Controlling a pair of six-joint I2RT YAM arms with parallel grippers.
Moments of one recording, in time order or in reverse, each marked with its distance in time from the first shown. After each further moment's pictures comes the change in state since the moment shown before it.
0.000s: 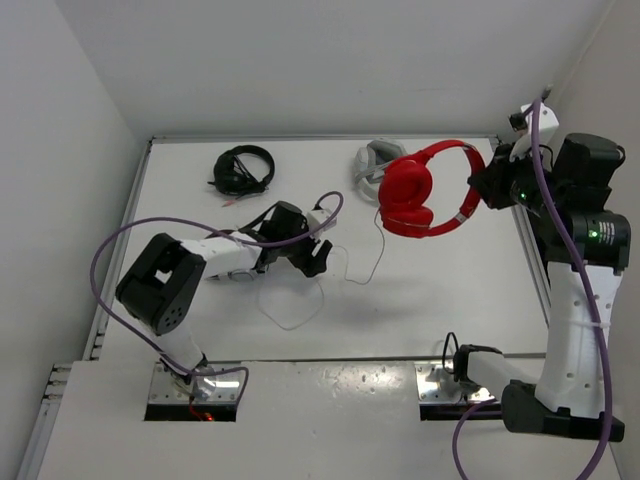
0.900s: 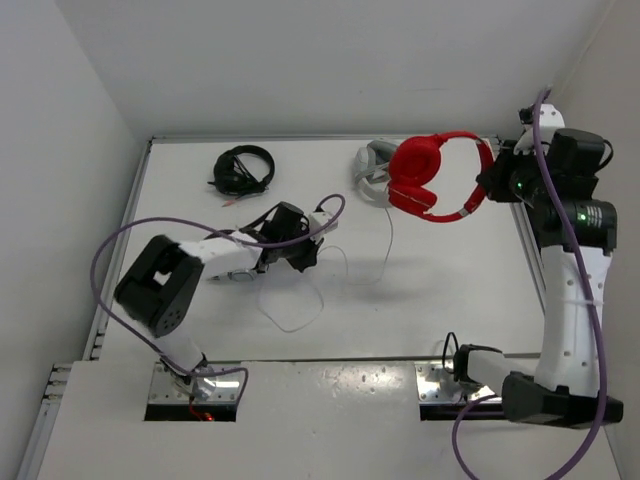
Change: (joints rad) left arm -0.010 0.069 0.050 -0.051 -0.008 0.023; right arm -0.017 0.029 -0.039 0.054 0.150 0.133
